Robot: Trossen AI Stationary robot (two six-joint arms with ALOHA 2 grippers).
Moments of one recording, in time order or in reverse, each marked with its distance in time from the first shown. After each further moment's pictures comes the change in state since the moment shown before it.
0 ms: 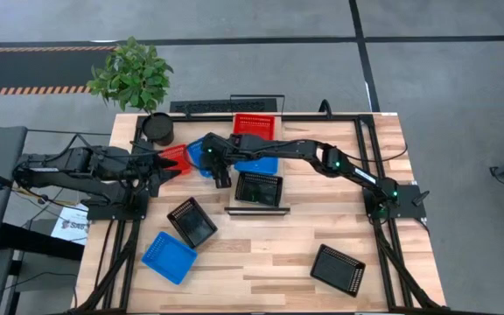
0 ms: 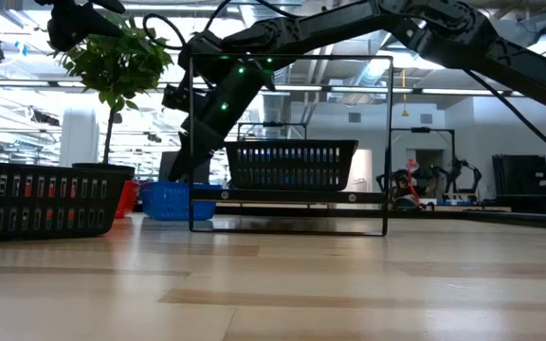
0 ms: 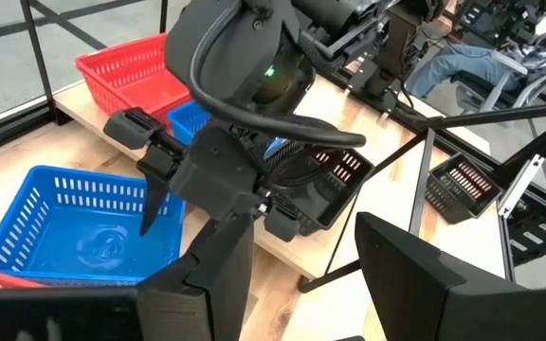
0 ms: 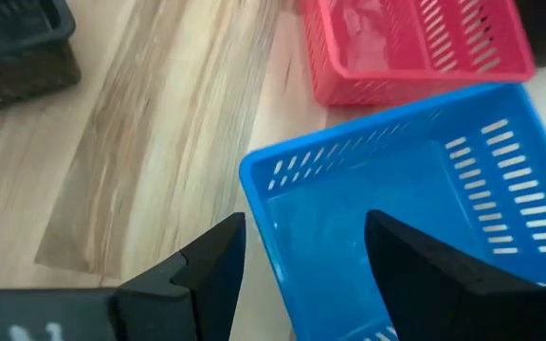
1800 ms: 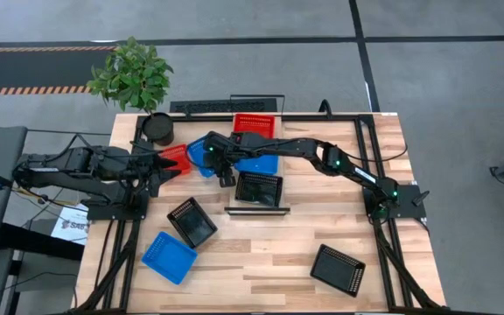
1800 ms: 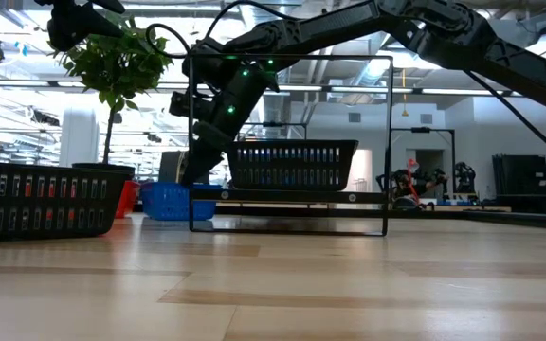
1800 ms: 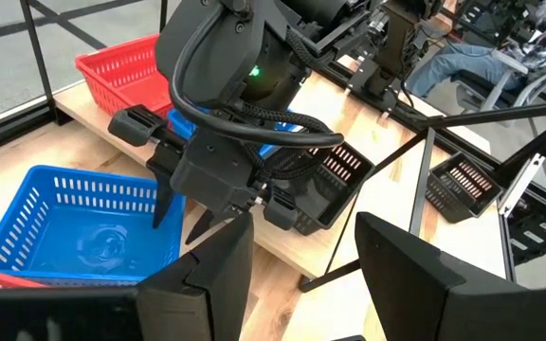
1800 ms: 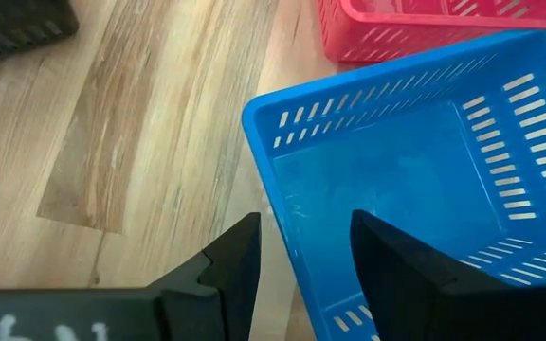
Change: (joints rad) left arm 0.000 0.000 0.000 -0.001 0.001 0.002; right arm -0.012 0.000 0.000 -0.075 -0.011 -0.018
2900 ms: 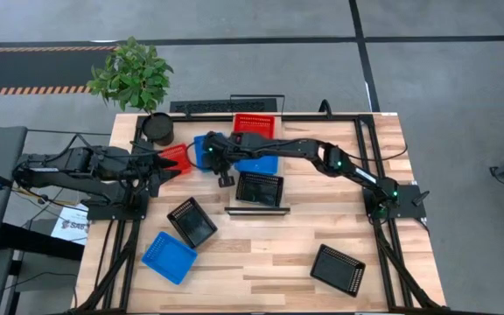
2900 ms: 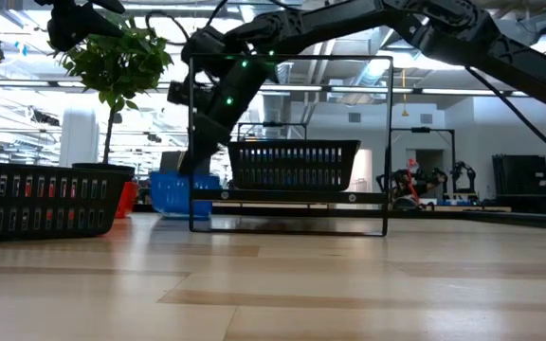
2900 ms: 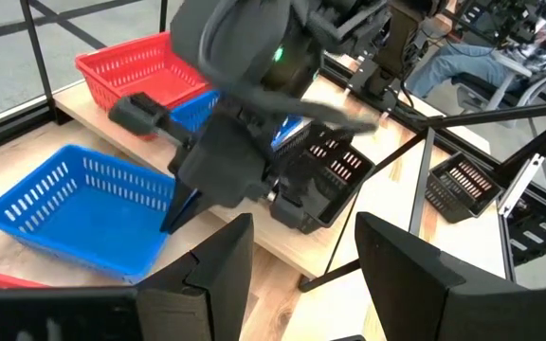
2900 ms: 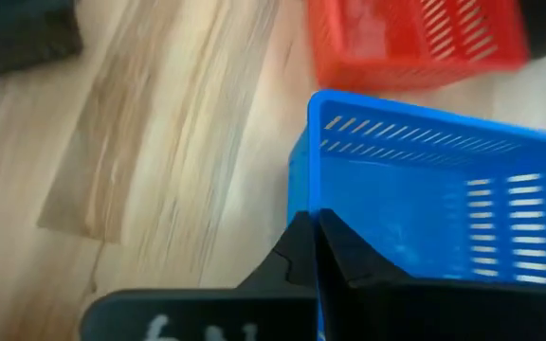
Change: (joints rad) left arm 0.000 0.000 0.000 0.000 0.000 -0.001; right arm 0.013 -0.020 0.006 0.019 0.036 -0.027
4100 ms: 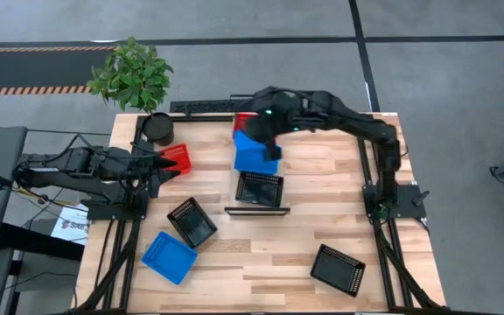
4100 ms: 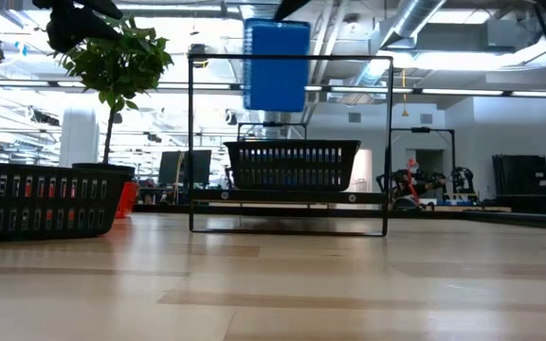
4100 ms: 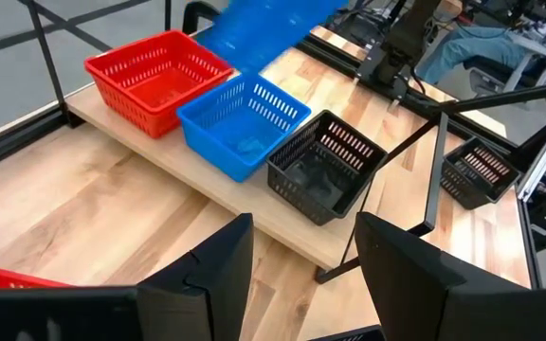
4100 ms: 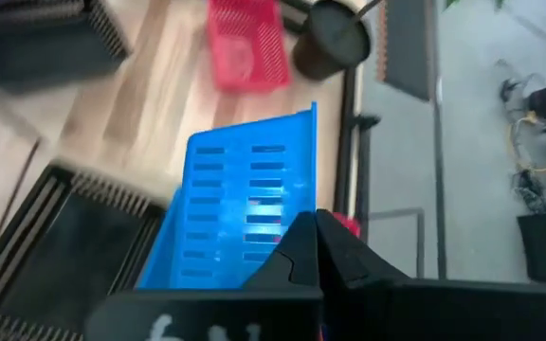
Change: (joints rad) left arm 0.000 0.000 0.000 -0.027 -0.008 0.045; right arm 0.021 -0.591 -0.010 -0.467 0.212 -0.065
